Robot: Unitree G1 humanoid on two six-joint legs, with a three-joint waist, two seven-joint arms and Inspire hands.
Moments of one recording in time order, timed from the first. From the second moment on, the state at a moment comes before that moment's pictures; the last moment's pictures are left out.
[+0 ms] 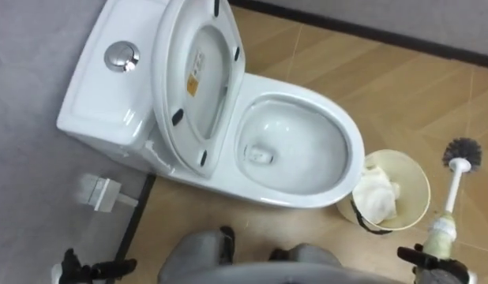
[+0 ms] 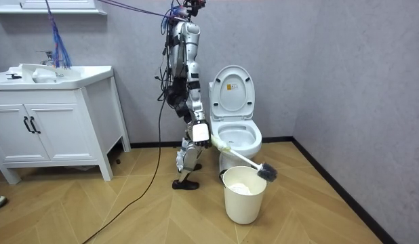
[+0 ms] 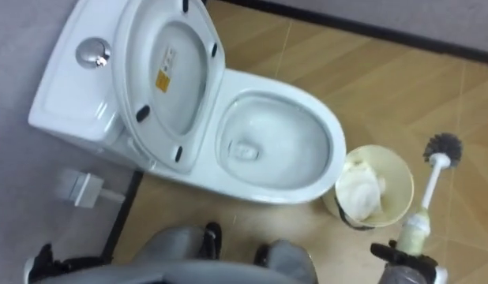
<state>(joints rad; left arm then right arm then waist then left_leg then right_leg) 0.26 0.26 0.08 1.15 -0.20 -0.15 0.32 0.09 -0.33 -0.04 1.27 0.44 -0.06 -0.40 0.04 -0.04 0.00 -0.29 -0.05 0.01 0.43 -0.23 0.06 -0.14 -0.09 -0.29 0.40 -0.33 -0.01</state>
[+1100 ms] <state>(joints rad) 0.34 0.18 0.21 0.76 0.17 -0.14 0.63 0.21 -0.30 0.06 1.10 -0.45 -0.10 -0.46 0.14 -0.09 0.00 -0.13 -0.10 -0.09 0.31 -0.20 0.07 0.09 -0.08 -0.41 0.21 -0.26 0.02</state>
